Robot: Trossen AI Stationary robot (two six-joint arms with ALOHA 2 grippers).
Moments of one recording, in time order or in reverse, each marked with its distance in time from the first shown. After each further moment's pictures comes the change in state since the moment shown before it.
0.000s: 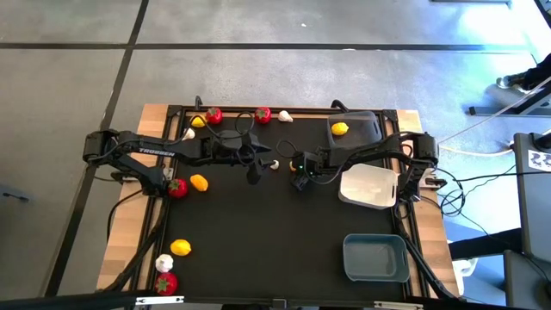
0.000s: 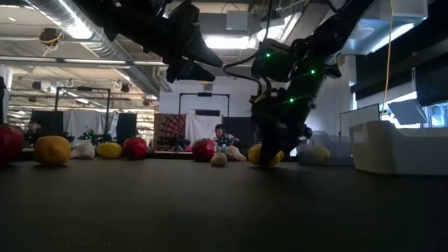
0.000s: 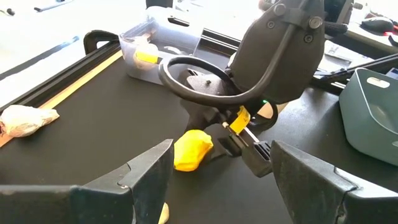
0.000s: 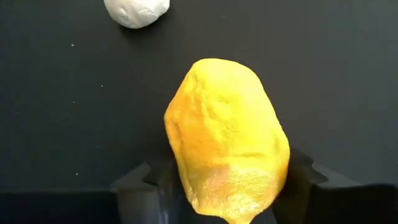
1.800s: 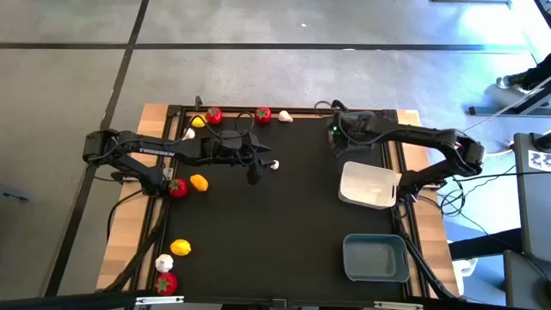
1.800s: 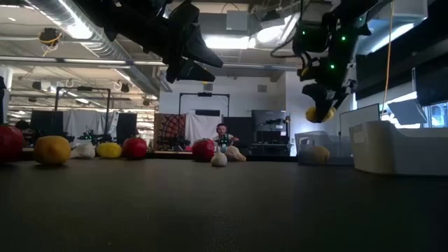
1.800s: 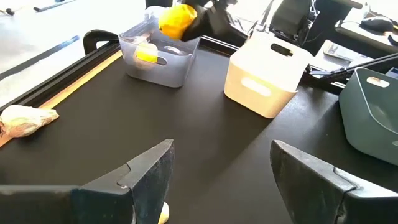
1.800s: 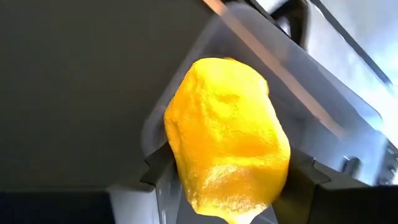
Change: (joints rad) left arm 0.000 0.000 0.000 -0.001 0.000 0.001; right arm -0.333 -0.430 0.000 -0.576 0.205 -0.158
